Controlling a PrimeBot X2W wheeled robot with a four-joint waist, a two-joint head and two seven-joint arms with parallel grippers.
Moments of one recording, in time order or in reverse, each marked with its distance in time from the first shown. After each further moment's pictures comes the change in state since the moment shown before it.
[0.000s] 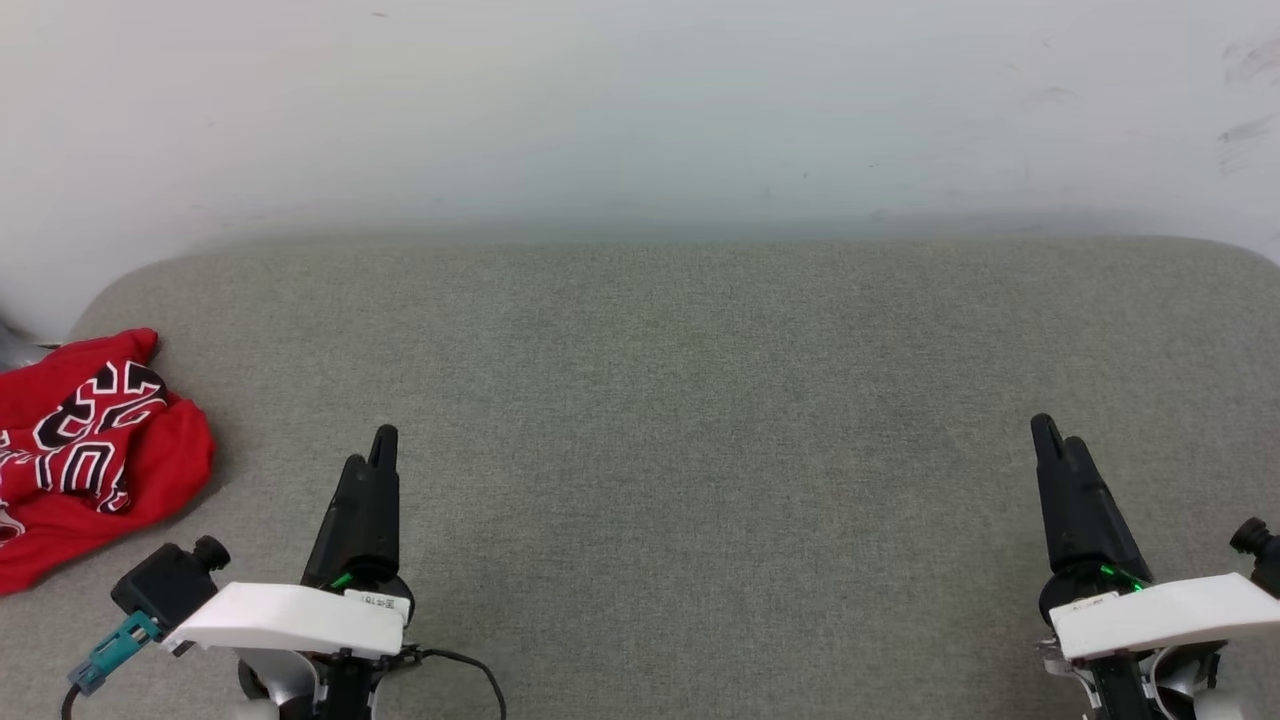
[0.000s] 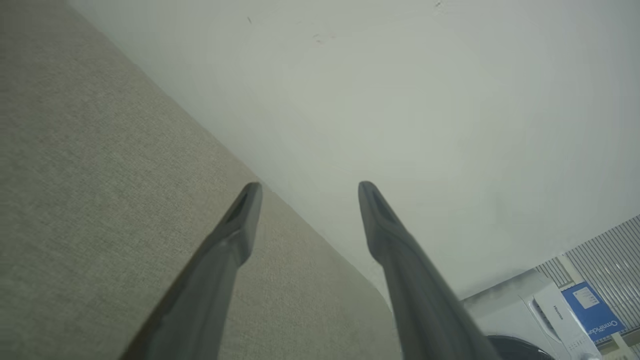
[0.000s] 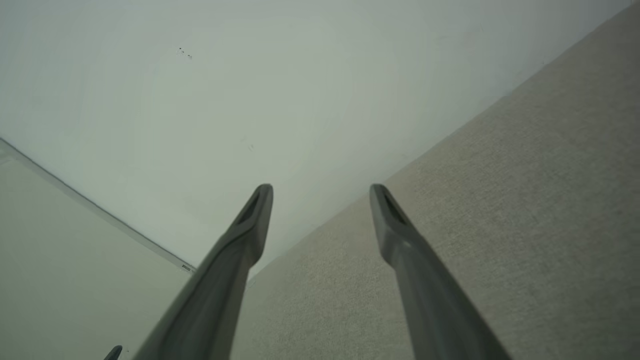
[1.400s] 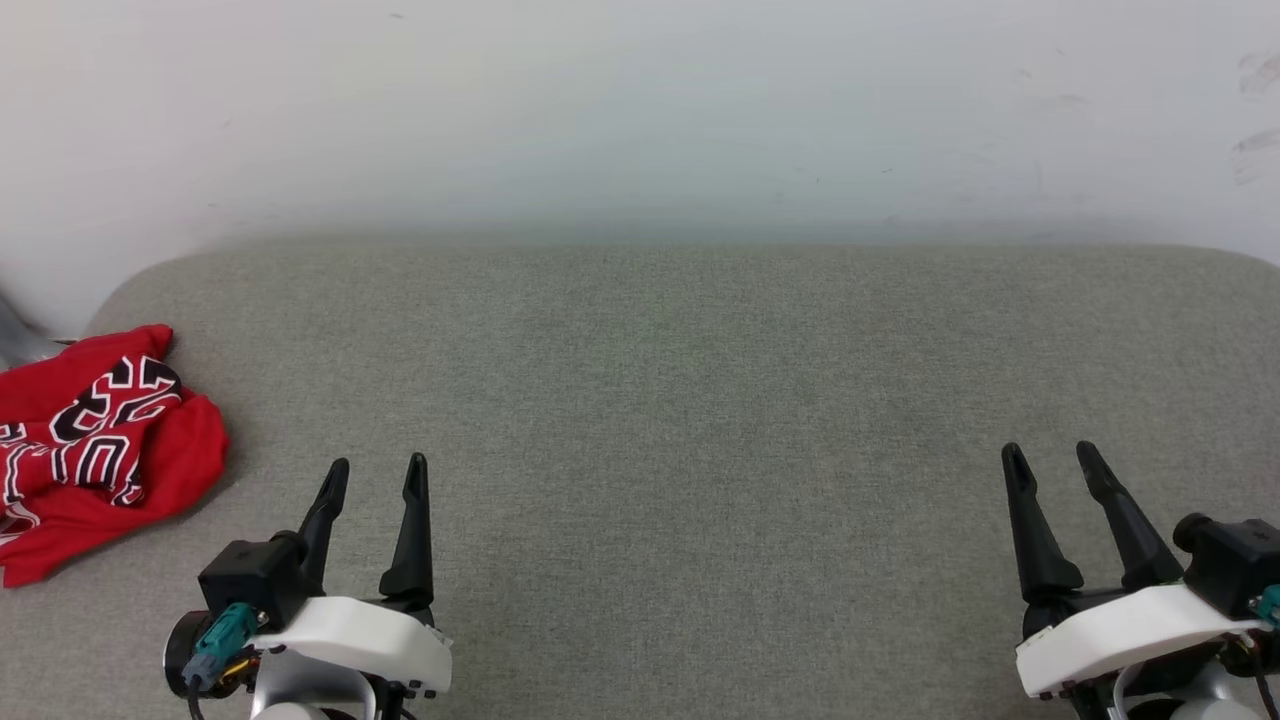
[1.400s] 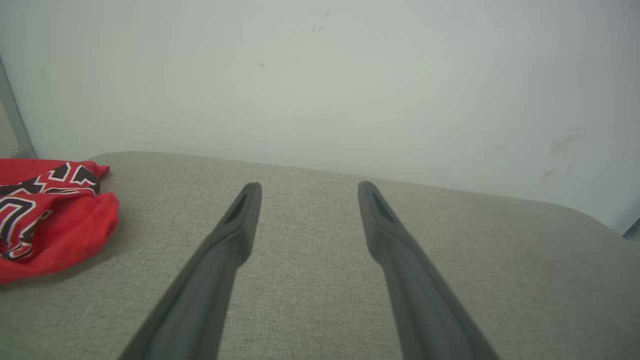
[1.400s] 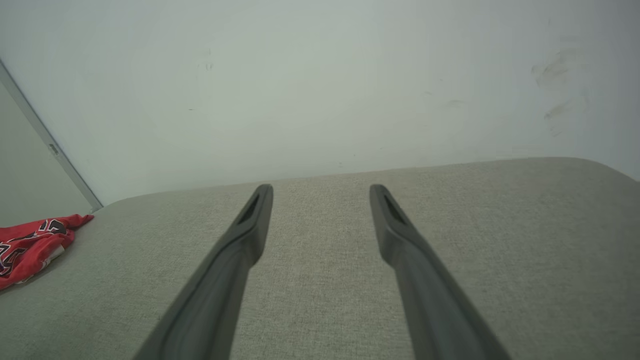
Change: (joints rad) left arm 0.014 0.091 -0.112 0.016 0.668 0.131 -0.116; right arm 0.035 0.000 -0.017 -0.052 -0.630 0.000 0.011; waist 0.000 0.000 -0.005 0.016
